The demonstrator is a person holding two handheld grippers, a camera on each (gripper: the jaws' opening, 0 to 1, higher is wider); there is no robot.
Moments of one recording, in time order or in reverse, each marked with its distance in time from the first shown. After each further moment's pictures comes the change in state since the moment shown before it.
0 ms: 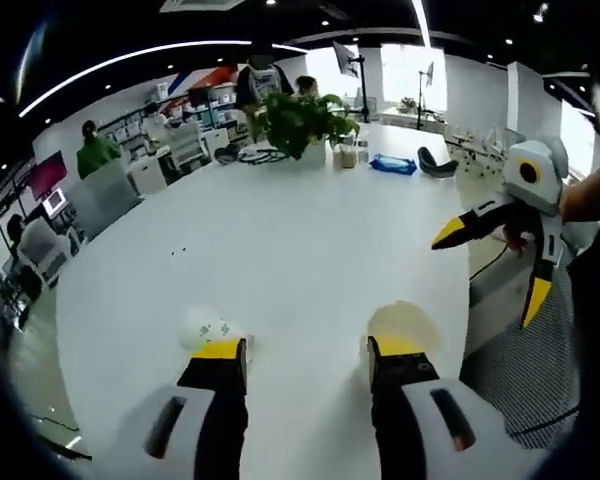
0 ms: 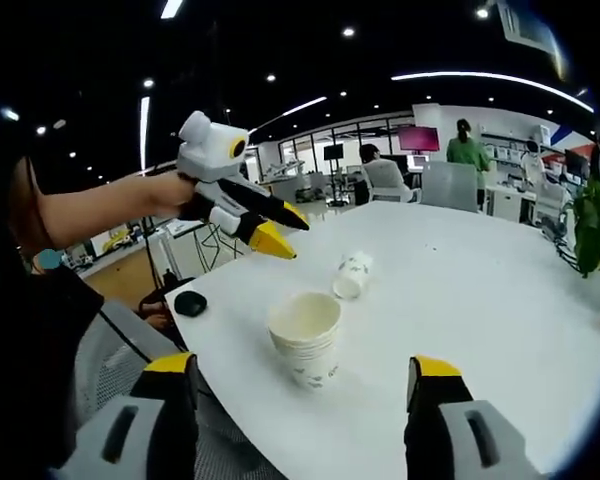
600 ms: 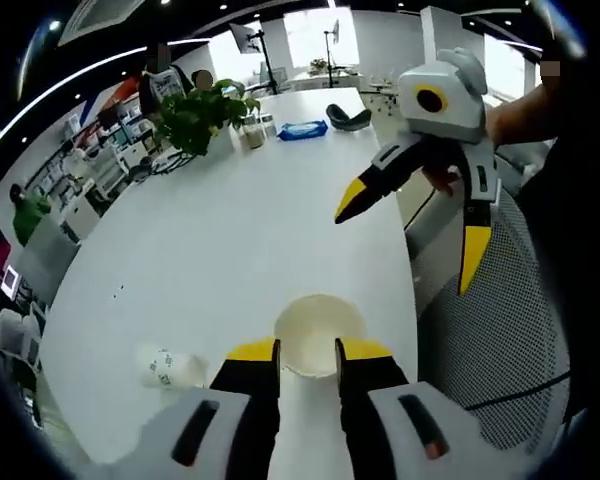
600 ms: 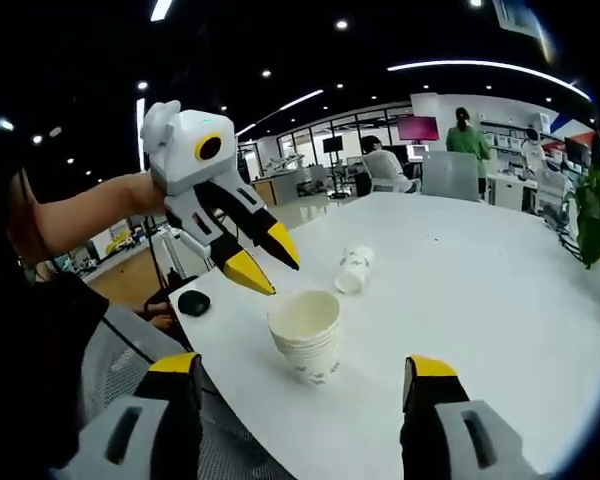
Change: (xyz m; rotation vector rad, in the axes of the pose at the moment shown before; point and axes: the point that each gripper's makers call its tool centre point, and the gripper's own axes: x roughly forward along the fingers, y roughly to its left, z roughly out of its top) left arm 0.001 -0.078 -0.014 0.344 0.149 -0.255; right arm -0.002 -0.002 0.002 0.026 0.033 0.023
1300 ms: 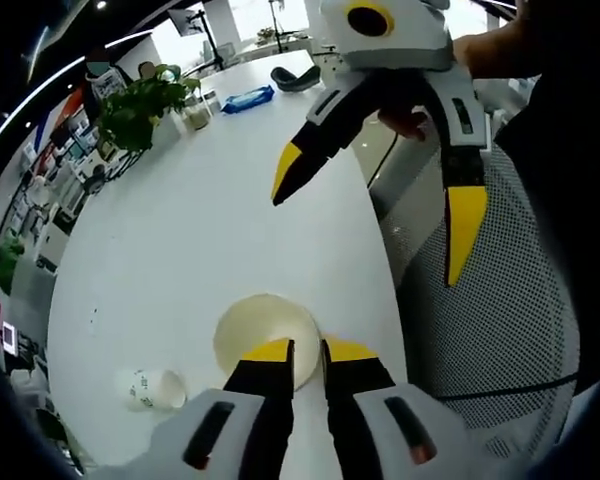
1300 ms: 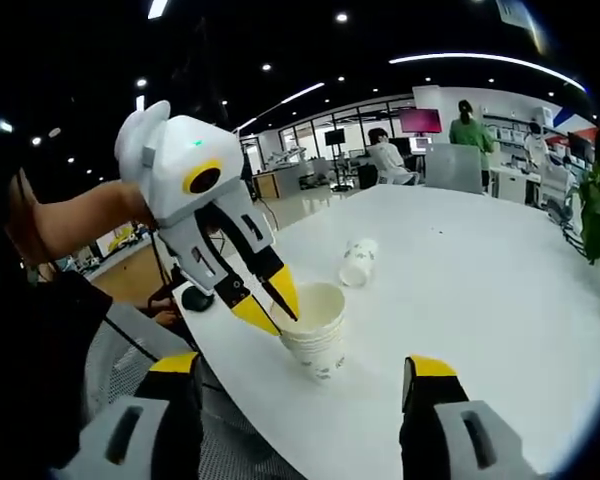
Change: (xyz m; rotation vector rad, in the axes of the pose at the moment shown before) left arm 0.034 -0.049 -0.012 0.218 0.175 -0.135; right arm 0.002 0.003 -0.004 0.021 0.034 0.015
